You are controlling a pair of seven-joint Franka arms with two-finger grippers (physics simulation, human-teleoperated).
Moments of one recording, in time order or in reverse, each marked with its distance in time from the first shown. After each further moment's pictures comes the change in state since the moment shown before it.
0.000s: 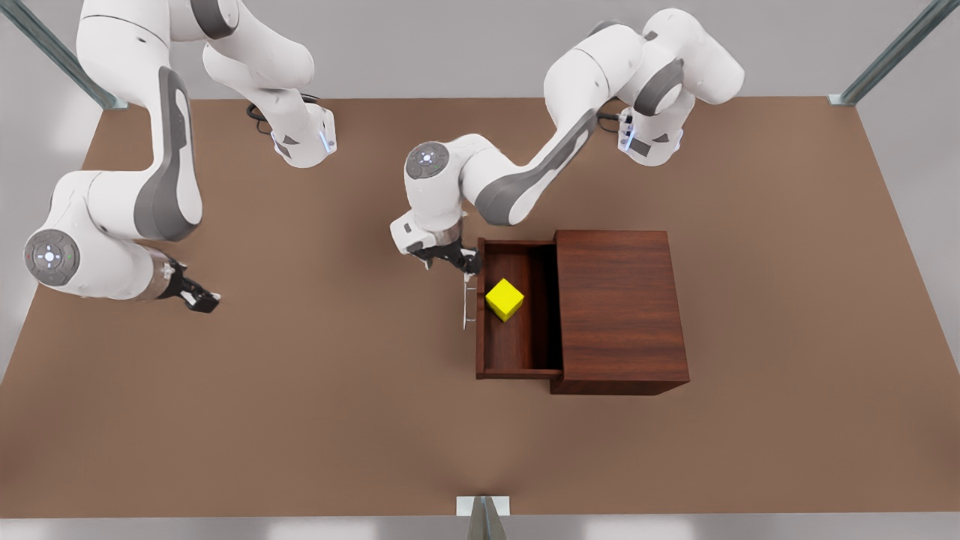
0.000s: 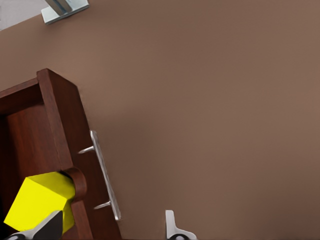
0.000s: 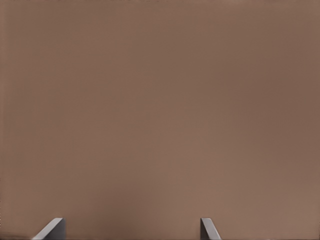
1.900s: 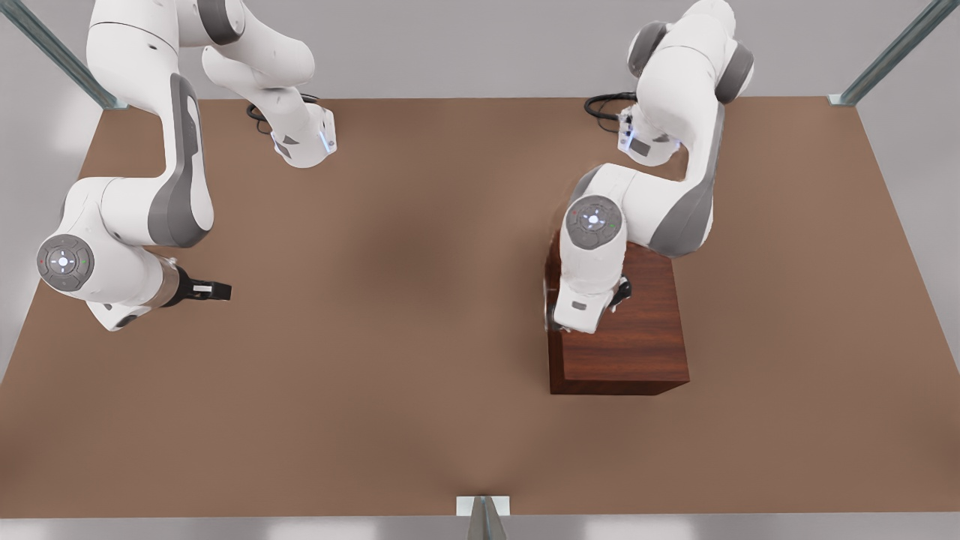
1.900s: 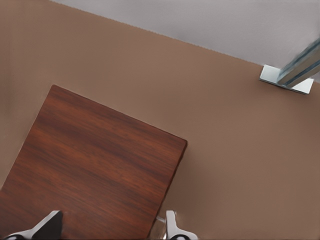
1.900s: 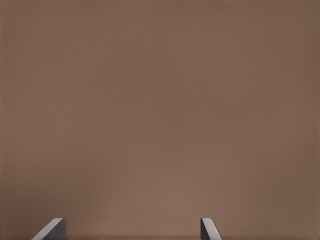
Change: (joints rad) left arm 0.420 -0.255 0.093 -0.048 -0.079 -0.302 -0.256; right arm 0.109 0.024 -0.099 0.018 0.001 0.024 -0.588
